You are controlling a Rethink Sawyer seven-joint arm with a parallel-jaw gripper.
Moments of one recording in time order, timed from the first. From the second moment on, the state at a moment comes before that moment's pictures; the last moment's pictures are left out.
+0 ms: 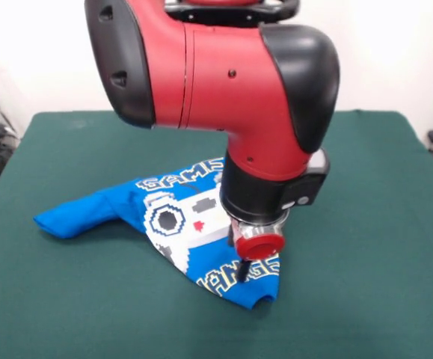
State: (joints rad) arm -0.23 -0.28 0.24 1.00 -0.48 1.03 3.25
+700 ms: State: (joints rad) arm -0.20 -0.24 0.22 0.99 -0.57 0.95 3.25
